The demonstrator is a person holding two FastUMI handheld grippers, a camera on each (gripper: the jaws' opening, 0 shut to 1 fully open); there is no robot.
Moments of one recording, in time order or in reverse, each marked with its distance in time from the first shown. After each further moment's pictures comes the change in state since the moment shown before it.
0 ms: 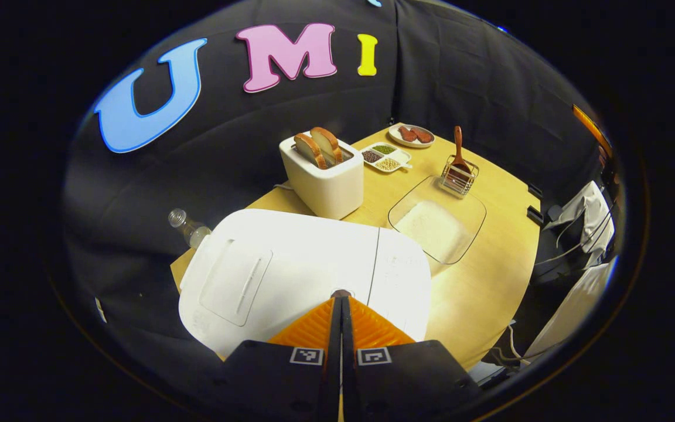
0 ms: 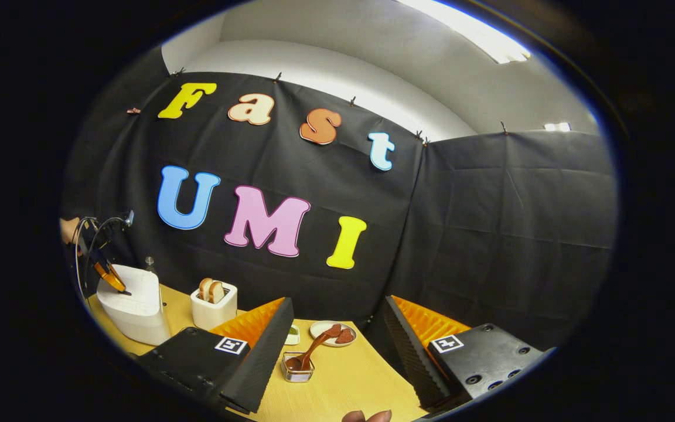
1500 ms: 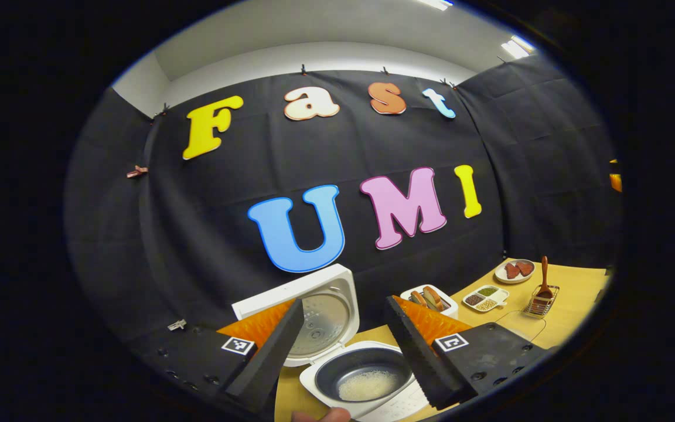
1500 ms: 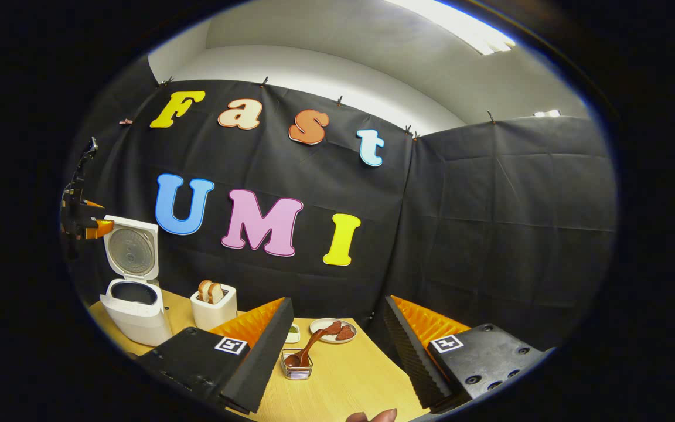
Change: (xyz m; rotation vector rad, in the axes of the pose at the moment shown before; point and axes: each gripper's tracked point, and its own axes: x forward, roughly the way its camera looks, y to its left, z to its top) left arm -0.214 0.010 0.091 -0.176 -0.800 0.775; right arm -0.008 -0.022 -0.017 0.064 0.003 0.015
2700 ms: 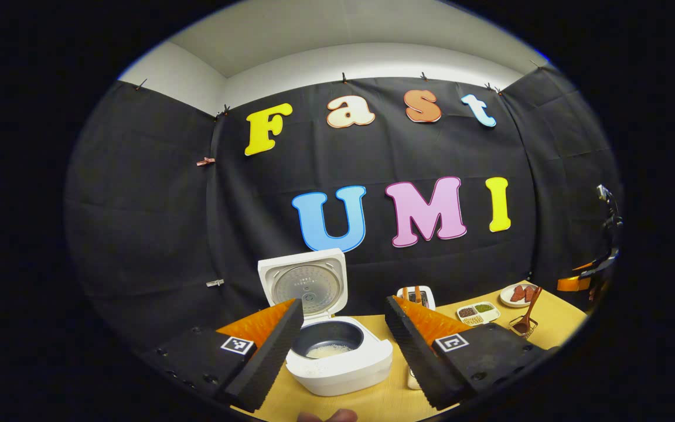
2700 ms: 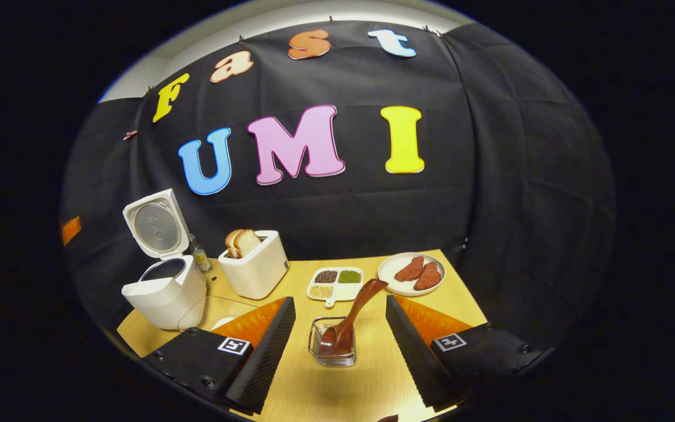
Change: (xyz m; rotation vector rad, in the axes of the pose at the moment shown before) left arm -0.118 -0.134 0.013 -0.101 0.074 0.283; right arm 0.167 0.038 -0.225 0.276 0.427 0.434
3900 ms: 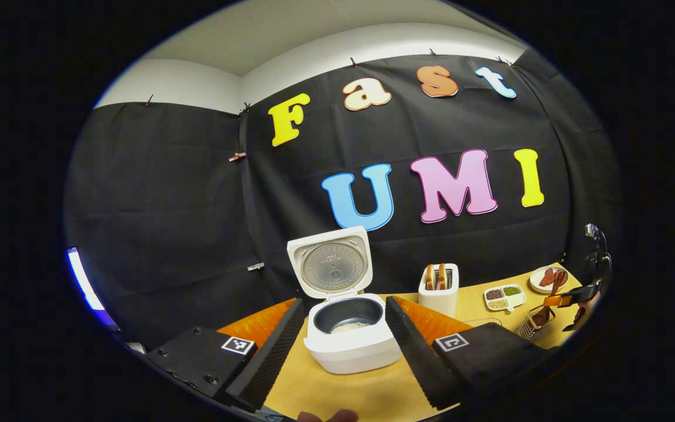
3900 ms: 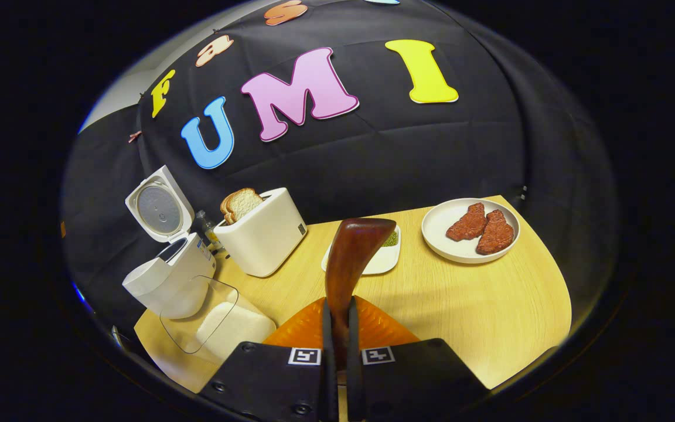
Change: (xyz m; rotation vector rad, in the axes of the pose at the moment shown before) left arm -0.034 -0.020 -0.011 0.028 0.117 0.223; right arm 0.122 0.003 -0.072 0.102 0.127 0.207
